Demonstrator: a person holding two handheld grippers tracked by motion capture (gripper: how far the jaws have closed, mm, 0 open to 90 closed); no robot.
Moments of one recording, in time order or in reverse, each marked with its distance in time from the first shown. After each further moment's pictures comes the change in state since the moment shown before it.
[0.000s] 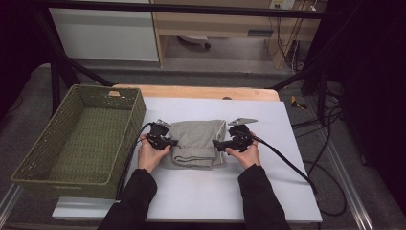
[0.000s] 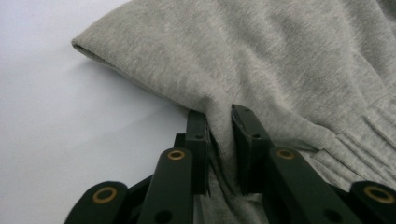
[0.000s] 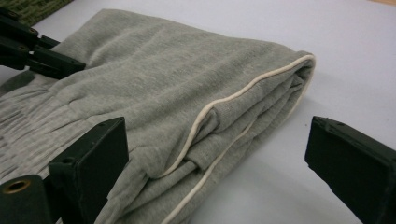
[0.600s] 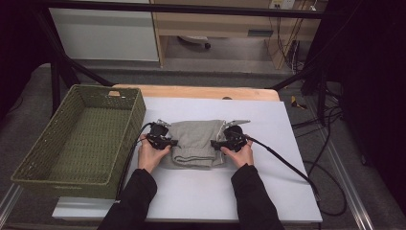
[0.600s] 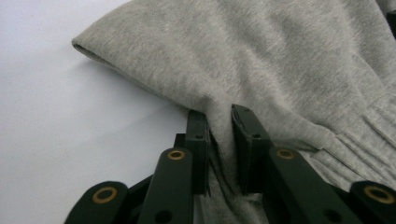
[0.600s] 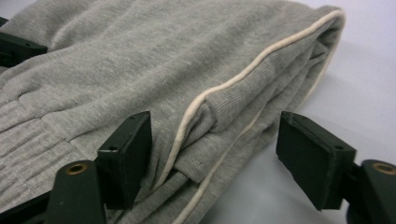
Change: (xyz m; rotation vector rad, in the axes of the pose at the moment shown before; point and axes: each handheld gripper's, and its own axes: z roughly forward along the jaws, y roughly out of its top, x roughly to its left) left arm 0.000 0.000 0.000 0.000 -0.001 -0.002; right arm -0.002 -0.009 0.029 0.069 -0.018 0.051
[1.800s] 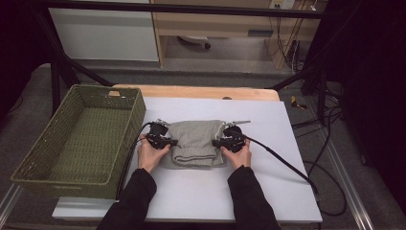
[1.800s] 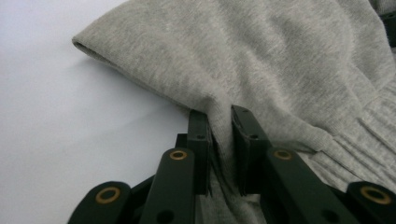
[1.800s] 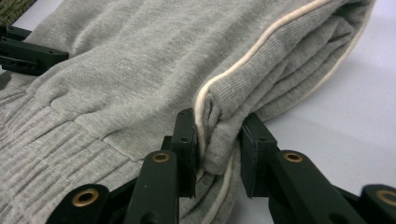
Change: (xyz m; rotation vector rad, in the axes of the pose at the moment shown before) left arm 0.002 0.002 0.000 0.007 -0.016 -0.036; right arm 0.003 0.000 0.001 0.028 0.065 0.103
